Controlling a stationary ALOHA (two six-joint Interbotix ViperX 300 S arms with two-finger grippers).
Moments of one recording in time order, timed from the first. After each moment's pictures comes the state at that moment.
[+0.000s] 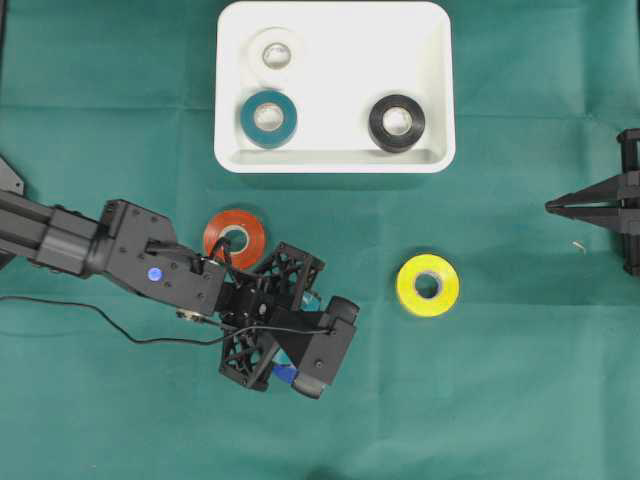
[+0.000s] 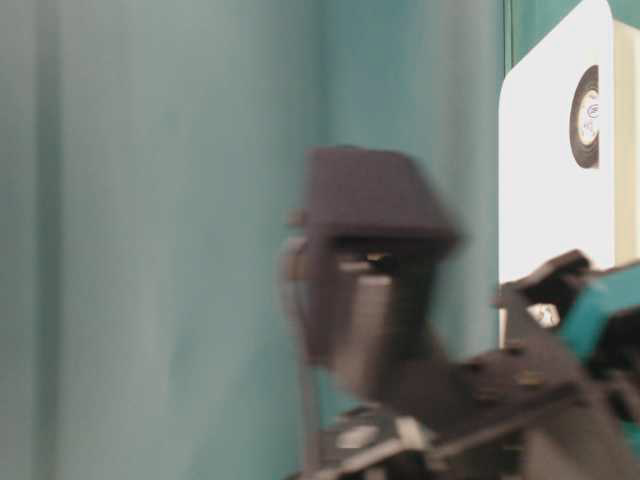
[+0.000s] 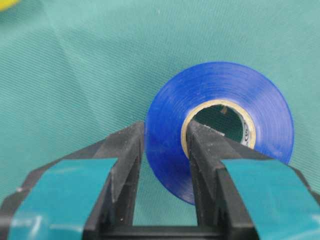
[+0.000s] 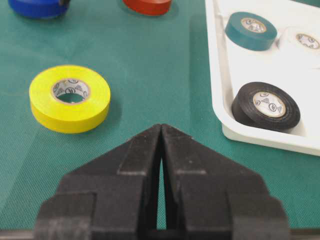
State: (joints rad) left arm -0.27 0.24 0.38 -0.02 0.38 0.20; right arm -0.01 -1.18 1.61 -0.06 -0.21 0.00
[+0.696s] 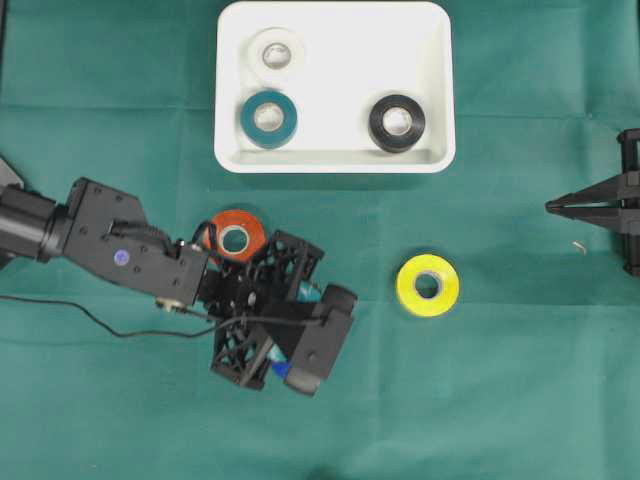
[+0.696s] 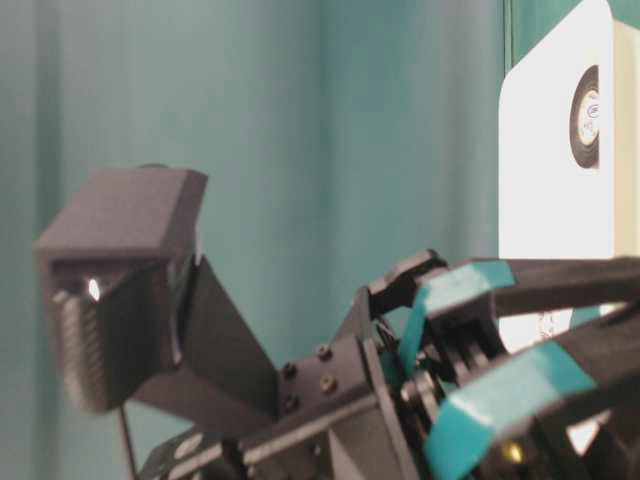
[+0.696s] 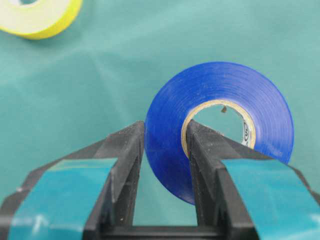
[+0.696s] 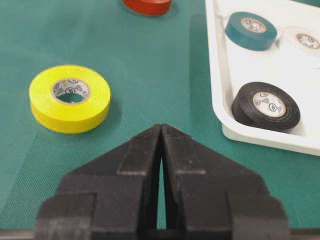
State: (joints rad) left arm -0.25 0.13 0.36 -0.02 0.45 0.21; right arm -0.01 -1.18 1.61 -0.06 -0.21 0.00
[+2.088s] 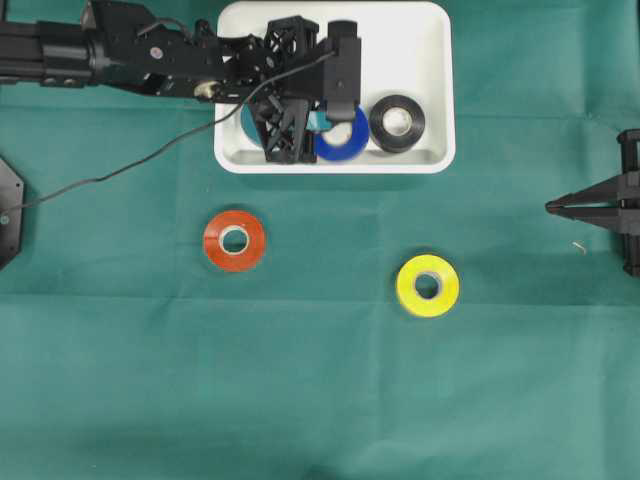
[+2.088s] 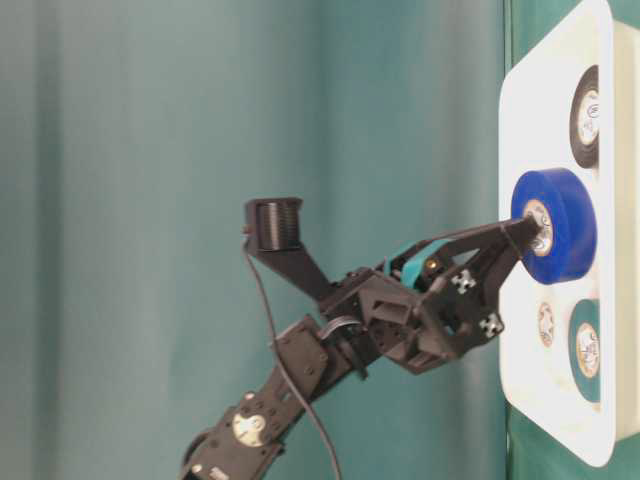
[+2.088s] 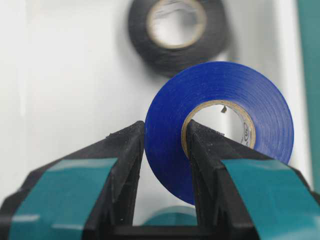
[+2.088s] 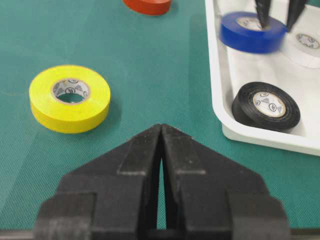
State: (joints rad) left arm 0.29 0.21 0.38 -0.02 0.24 0.37; right arm -0.01 -1.18 1.61 -0.06 -0.21 0.00
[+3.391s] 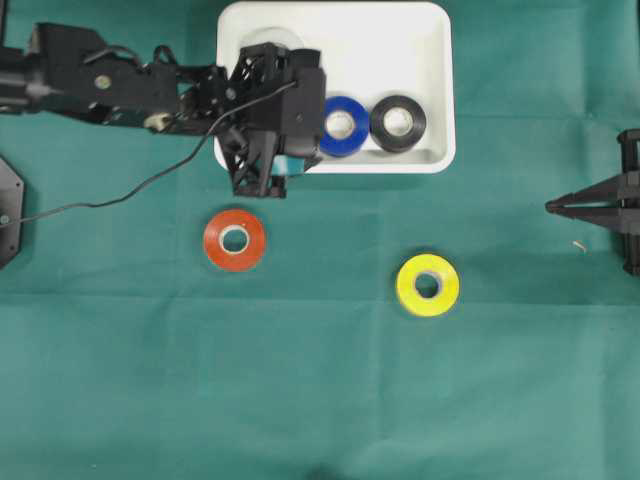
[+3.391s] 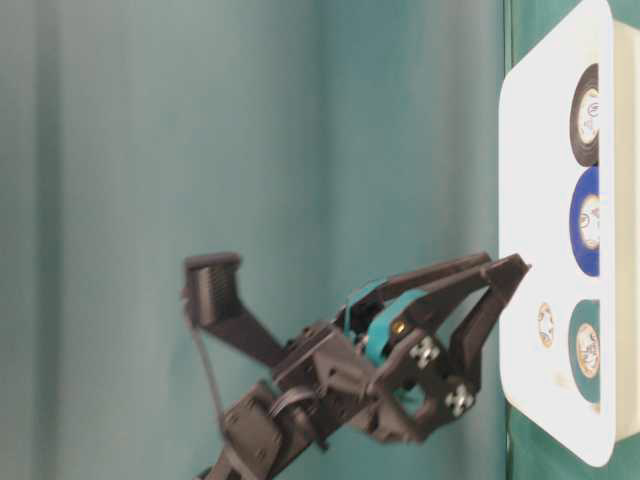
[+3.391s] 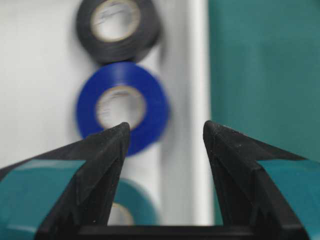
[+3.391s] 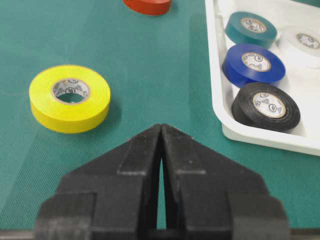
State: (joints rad) left arm 0.16 0.02 0.53 -0.02 0.22 0.29; right arm -0.01 -1.18 1.61 -0.06 -0.21 0.00
